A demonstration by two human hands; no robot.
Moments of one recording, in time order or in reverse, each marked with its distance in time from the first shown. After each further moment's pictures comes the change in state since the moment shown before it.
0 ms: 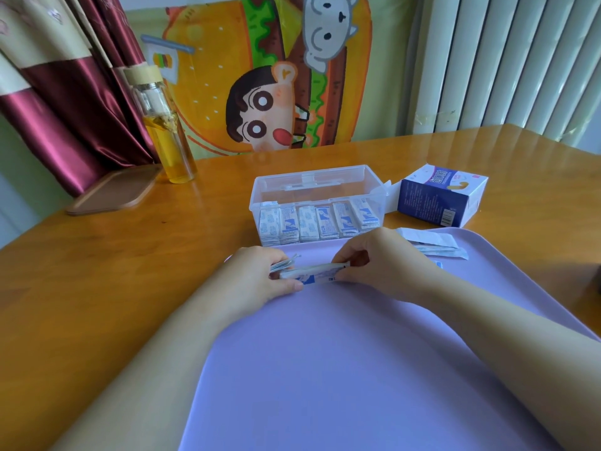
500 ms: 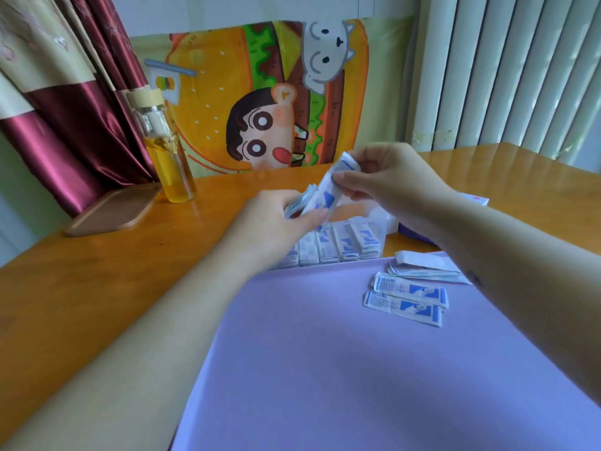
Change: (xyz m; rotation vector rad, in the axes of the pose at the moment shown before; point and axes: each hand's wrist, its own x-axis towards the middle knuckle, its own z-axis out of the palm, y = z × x) left_hand 0.030 0.068 -0.048 -0.254 0.232 0.146; right_hand 0.058 -0.035 -0.072 0.538 0.285 -0.049
